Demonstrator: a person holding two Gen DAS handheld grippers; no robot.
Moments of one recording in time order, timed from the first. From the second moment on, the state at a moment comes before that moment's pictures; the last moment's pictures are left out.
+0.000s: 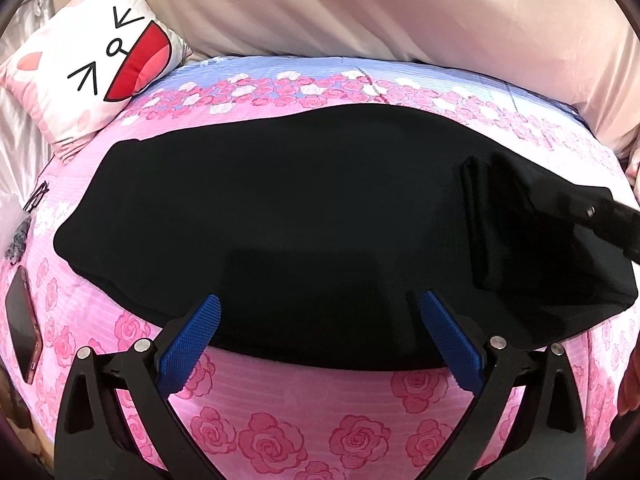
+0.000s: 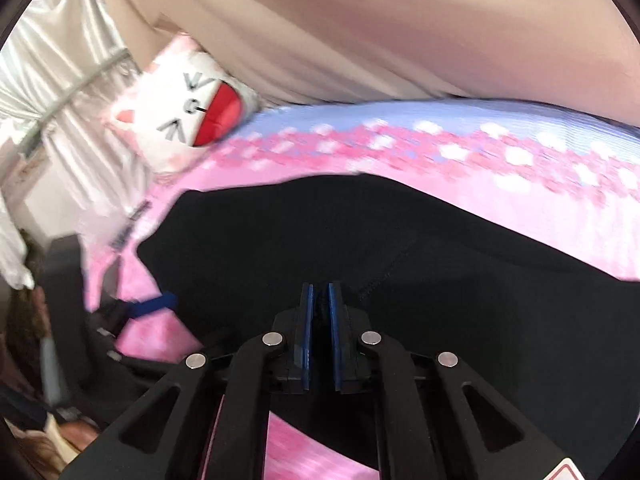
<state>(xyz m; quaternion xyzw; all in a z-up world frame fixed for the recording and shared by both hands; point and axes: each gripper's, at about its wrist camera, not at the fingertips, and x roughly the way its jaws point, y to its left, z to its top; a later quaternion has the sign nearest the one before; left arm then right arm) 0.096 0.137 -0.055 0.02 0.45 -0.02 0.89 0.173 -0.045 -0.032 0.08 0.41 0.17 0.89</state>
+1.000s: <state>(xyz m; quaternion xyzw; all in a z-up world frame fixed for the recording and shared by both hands) 0.102 0.186 -0.060 0.01 0.45 0.06 0.89 0.137 -0.098 -0.044 0.04 0.42 0.06 0.91</state>
